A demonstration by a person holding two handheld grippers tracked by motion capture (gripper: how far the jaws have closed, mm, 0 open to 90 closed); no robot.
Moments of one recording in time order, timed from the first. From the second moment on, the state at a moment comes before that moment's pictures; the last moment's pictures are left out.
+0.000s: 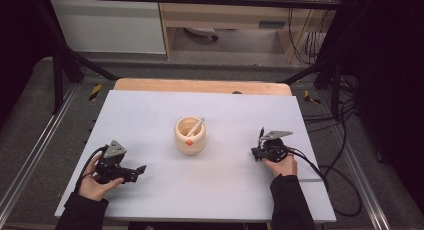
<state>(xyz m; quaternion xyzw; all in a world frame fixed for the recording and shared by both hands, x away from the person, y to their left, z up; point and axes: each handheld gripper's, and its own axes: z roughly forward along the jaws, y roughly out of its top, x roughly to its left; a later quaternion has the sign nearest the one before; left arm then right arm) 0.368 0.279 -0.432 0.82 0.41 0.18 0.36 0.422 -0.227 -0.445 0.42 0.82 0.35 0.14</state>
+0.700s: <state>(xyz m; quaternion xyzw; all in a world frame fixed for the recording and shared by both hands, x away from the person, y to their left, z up) 0.368 0.279 -0.432 0.82 0.41 0.18 0.36 0.407 -0.250 -0.442 0.42 0.83 0.34 0.13</state>
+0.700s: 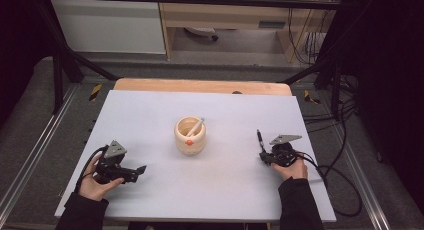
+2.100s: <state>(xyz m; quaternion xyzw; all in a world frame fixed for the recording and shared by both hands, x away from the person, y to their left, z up) 0.369 0.278 -0.433 0.82 0.41 0.18 0.36 0.463 -0.253 -0.451 0.46 0.79 0.36 0.18</state>
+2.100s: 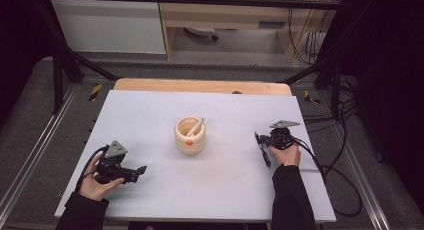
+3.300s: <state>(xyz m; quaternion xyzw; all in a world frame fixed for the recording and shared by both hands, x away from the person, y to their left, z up) 0.369 0.278 -0.433 0.82 0.41 0.18 0.35 0.460 -0.241 -0.458 0.42 0.80 0.39 0.15</state>
